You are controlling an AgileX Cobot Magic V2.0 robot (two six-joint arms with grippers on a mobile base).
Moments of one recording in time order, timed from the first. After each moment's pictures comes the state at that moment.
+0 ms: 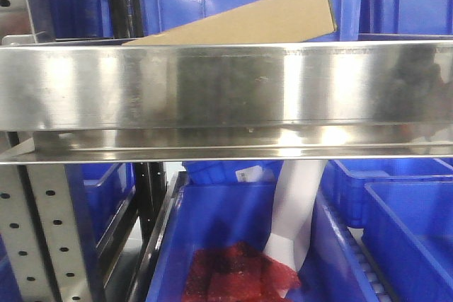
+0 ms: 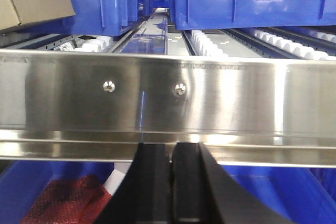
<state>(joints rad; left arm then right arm) -0.07 -0.01 0.03 -0.09 0.05 0.02 -0.04 -0.01 0.03 0.10 0.13 -0.07</state>
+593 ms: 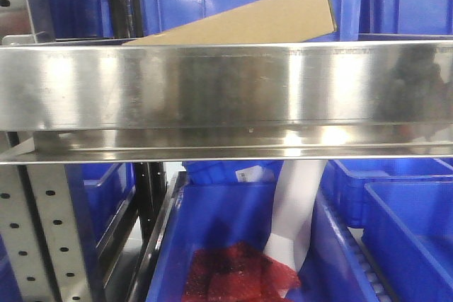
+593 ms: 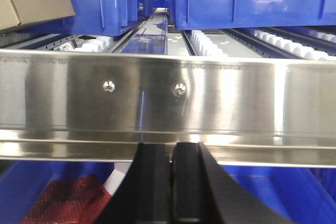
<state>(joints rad) -0.07 -0.01 0.03 -0.09 0.05 0.02 -0.04 -0.01 0.03 0.10 0.13 -0.07</state>
